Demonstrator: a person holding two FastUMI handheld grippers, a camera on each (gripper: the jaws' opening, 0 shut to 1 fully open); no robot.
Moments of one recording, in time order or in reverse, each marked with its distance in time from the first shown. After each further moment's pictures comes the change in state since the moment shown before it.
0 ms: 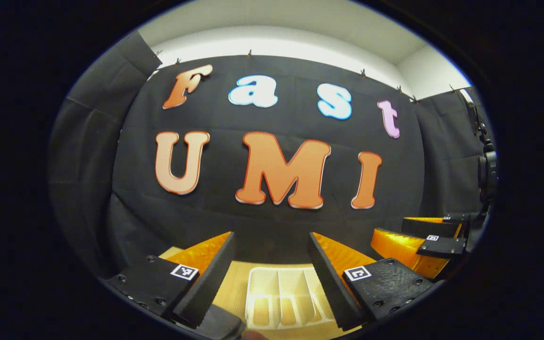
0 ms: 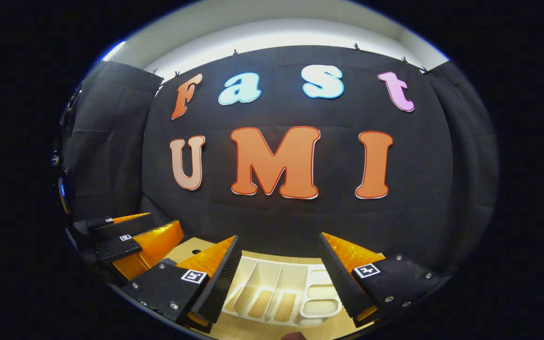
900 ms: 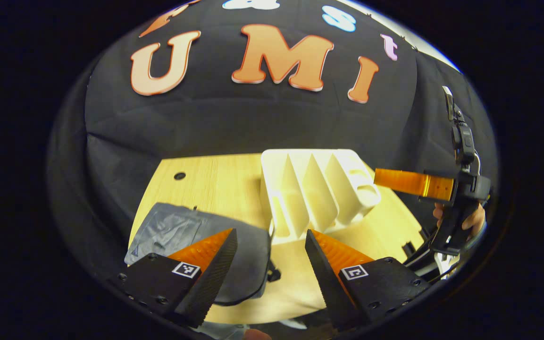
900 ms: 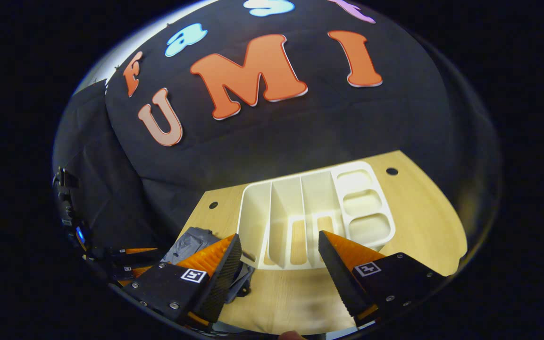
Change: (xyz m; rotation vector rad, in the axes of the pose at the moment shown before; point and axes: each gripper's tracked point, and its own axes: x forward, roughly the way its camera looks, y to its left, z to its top) left arm -0.068 0.033 -0.125 -0.003 0.750 -0.174; right arm 0.002 0.031 -0.134 0.273 0.491 0.021
